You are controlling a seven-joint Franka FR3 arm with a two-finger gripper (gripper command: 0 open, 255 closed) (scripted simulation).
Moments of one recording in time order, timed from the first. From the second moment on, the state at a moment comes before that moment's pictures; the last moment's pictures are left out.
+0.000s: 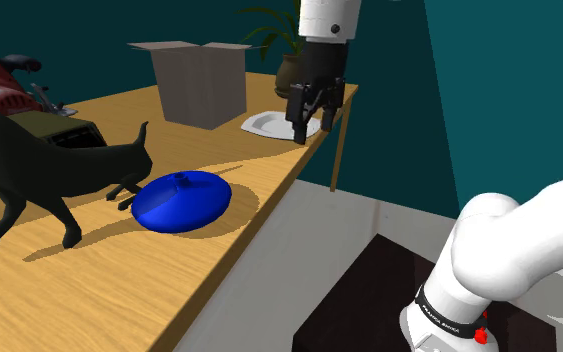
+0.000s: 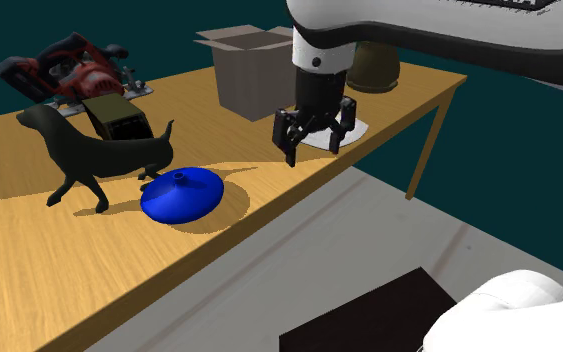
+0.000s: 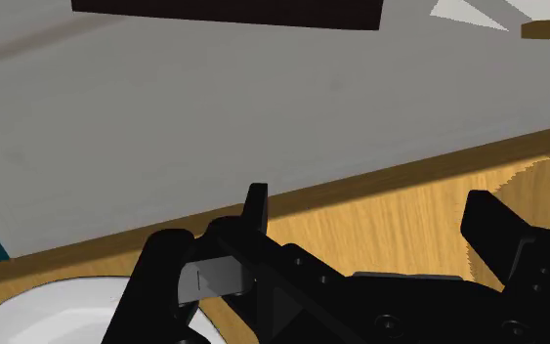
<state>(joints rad) 0.06 -0.62 0.23 -2.11 0.15 1.50 0.22</state>
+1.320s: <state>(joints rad) 0.15 0.03 0.57 -1.48 0.04 1.51 0.61</state>
